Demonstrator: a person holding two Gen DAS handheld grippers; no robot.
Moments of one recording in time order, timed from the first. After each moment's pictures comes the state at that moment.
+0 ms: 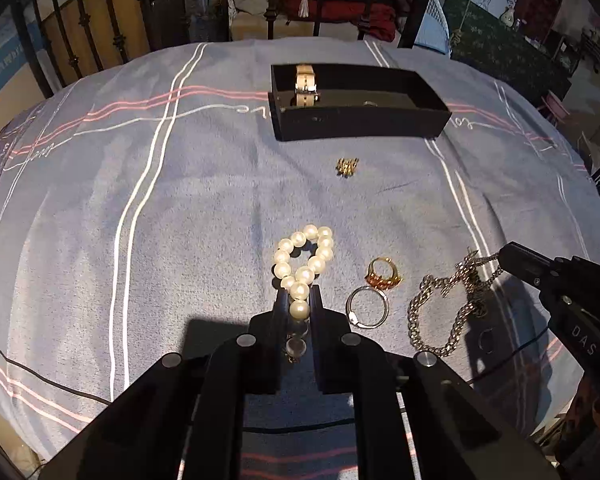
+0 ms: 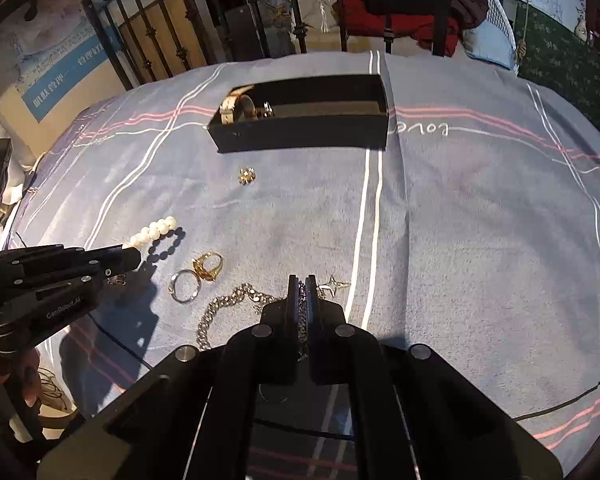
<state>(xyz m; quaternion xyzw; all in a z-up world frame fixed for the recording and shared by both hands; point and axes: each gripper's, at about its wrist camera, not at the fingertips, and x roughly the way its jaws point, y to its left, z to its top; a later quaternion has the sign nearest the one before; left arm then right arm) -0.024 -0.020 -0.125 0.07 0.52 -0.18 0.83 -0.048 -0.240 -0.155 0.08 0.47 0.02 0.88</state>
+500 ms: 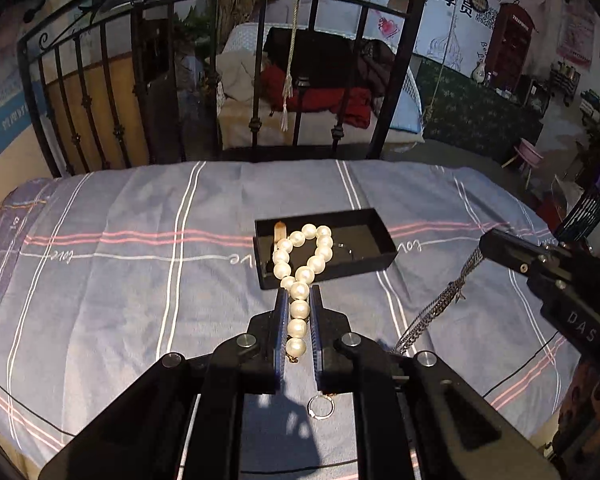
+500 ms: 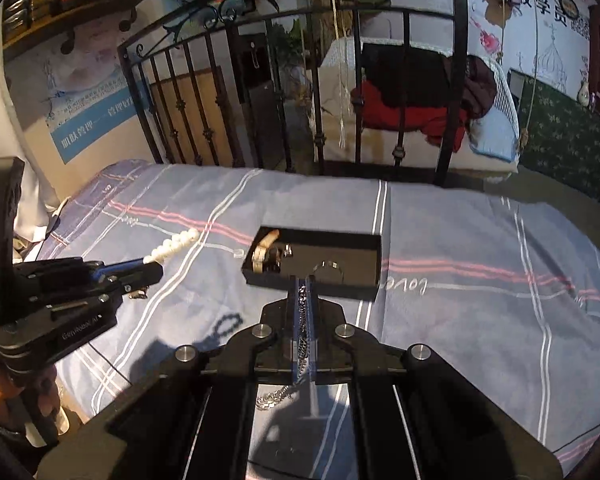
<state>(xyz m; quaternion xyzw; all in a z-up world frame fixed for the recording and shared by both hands) 0.002 -0.038 0.008 0.04 0.40 -0.21 0.89 -0.019 -0.245 -0.003 0.04 0.35 0.04 0.94</state>
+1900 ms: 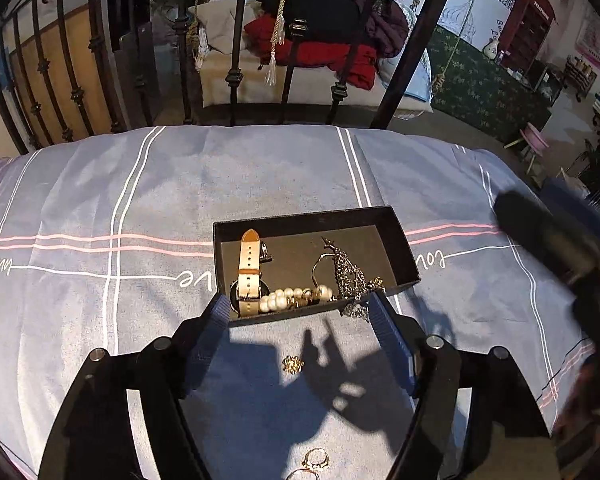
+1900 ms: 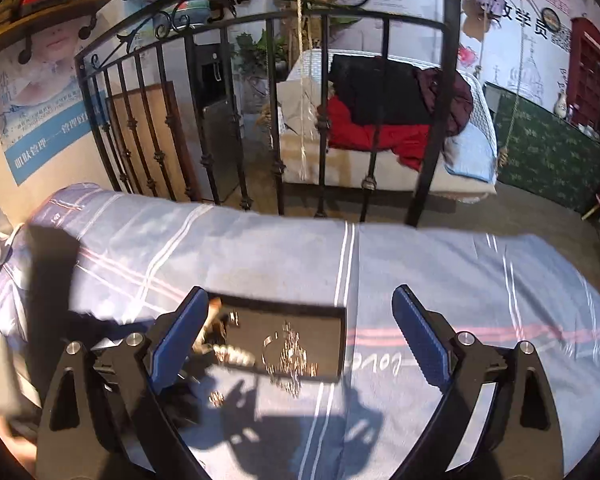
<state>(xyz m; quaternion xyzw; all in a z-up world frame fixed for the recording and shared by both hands) 0.095 -0.087 -0.062 0.03 0.49 -0.22 0.84 0.080 -0.267 -0.035 0.03 0.34 -0.03 0.94</state>
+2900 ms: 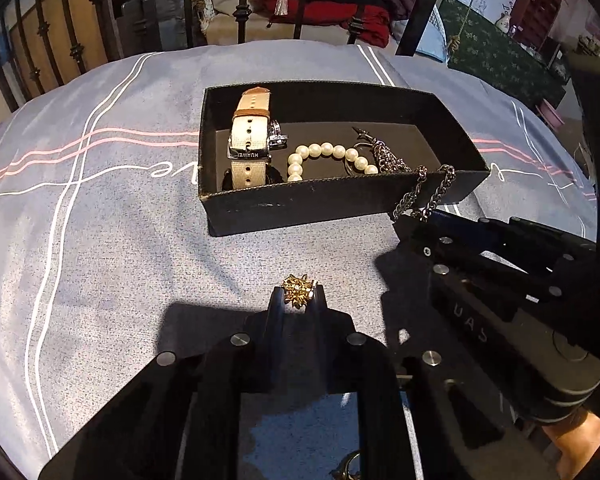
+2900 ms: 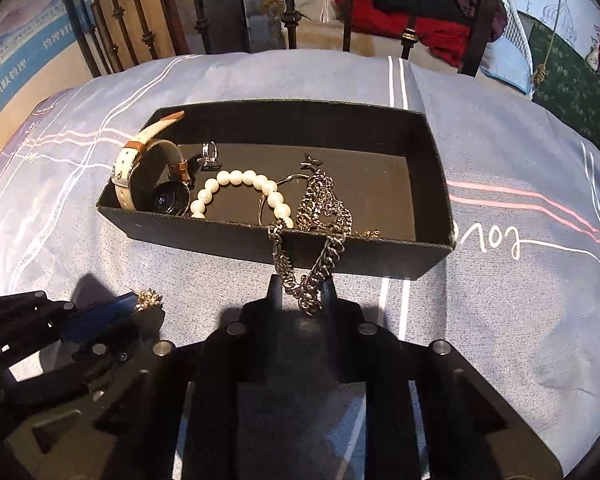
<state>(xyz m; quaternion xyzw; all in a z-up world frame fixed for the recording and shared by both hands) 0.073 -0.087 -0.172 0.05 0.52 -0.20 0.83 0.112 -0.249 -0.204 0.03 0.48 -0.01 0.88</state>
